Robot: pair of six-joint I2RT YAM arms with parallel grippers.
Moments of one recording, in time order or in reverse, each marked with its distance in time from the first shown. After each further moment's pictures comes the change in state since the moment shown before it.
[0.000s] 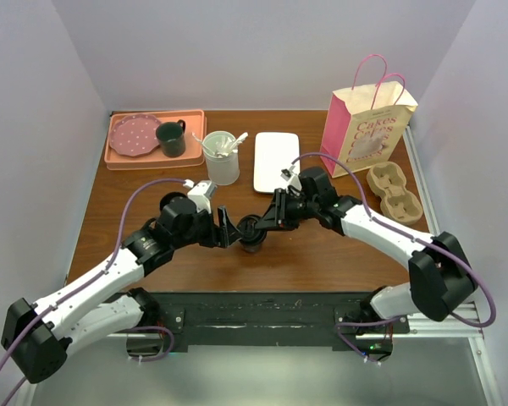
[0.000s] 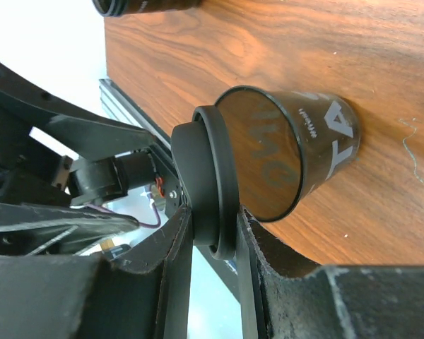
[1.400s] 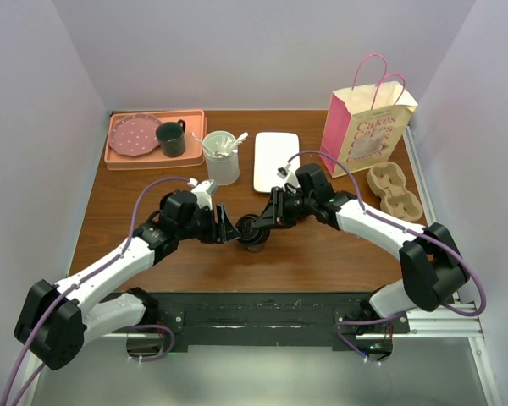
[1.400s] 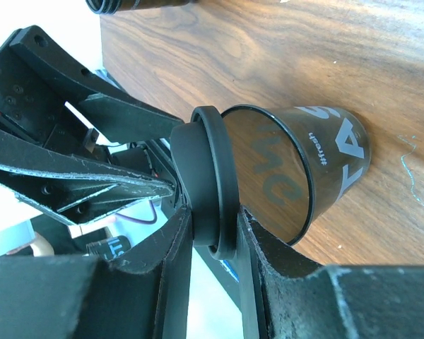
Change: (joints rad) left arm 0.149 0.154 -0.044 0.117 0.202 0.031; right arm -0.017 0.085 0.043 0.002 -0.051 -0.042
